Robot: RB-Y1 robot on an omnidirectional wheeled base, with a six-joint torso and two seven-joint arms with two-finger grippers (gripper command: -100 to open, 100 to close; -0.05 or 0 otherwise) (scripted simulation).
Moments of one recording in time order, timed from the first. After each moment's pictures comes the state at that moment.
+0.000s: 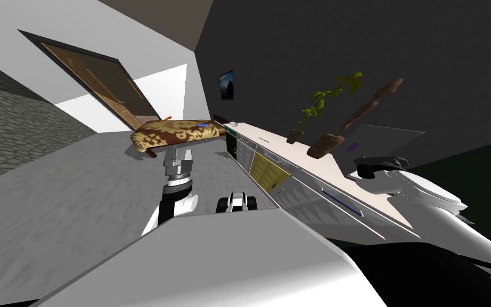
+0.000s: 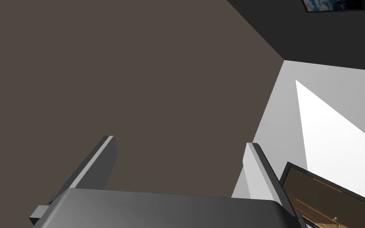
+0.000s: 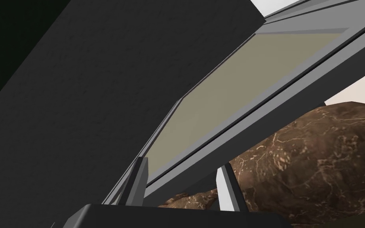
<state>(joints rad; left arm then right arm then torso) 0.49 0.02 0.03 -2.22 -0.06 -0.58 0.01 0.32 -1.20 -0.54 -1.21 0.40 0.38 0.87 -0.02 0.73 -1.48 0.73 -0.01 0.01</state>
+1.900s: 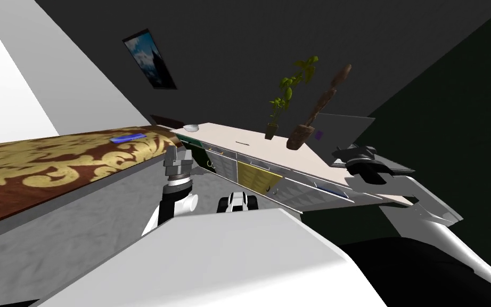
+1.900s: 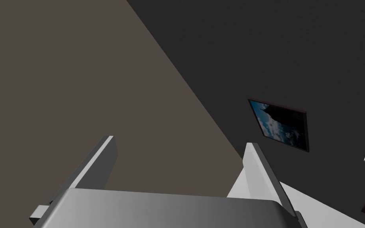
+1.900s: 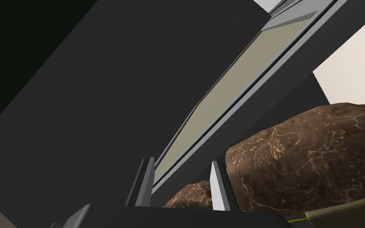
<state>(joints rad) 0.49 0.02 0.03 -2.22 -0.06 -0.58 0.01 0.44 -0.99 -0.71 -1.71 0.05 0.21 1.35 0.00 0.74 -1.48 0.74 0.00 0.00</state>
